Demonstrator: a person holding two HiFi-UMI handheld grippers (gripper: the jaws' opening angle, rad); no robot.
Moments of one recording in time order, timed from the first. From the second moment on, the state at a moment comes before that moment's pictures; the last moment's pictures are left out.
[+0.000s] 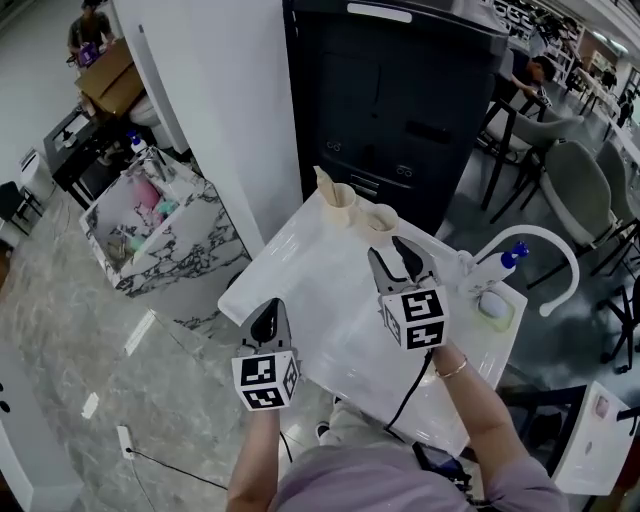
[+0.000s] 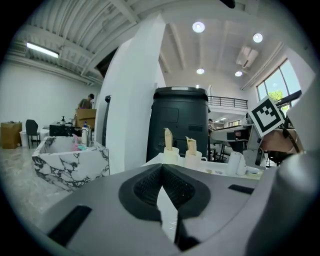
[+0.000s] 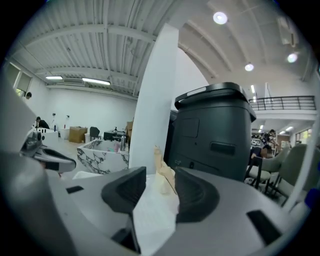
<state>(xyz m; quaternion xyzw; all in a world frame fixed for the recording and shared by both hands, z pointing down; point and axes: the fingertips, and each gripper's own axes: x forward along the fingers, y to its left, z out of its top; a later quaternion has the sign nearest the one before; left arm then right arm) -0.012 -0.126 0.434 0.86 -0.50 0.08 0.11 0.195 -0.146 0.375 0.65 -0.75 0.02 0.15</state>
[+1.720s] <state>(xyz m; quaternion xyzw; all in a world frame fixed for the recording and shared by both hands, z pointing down) 0.001 -0.160 0.445 0.84 -0.53 0.10 0.12 0.219 -0.201 0.331 0.69 -0.69 -0.19 0.14</state>
